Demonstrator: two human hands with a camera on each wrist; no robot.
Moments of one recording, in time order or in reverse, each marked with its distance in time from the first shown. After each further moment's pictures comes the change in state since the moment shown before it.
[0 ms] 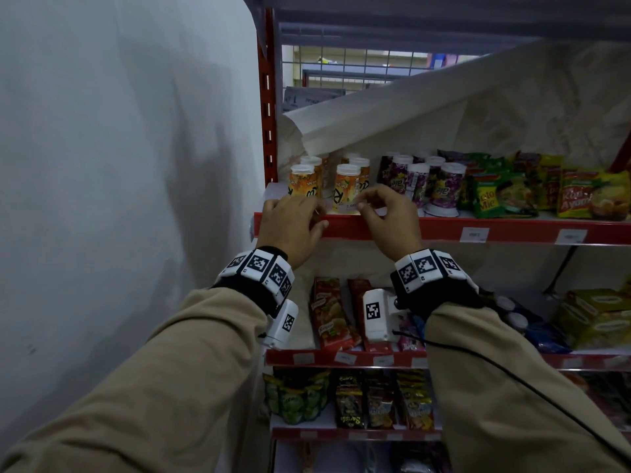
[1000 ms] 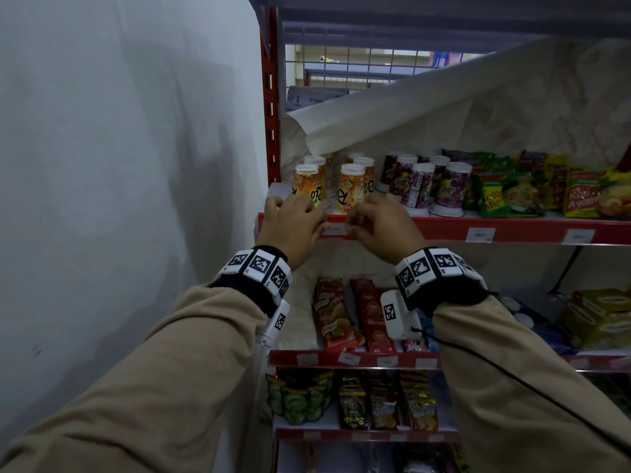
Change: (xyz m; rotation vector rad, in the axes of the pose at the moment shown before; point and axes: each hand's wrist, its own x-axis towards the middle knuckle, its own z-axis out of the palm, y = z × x) left_hand -0.001 -0.011 -0.001 0.304 -0.091 0.131; right_hand 0.004 0.002 0.004 -0.487 -0.329 -0.201
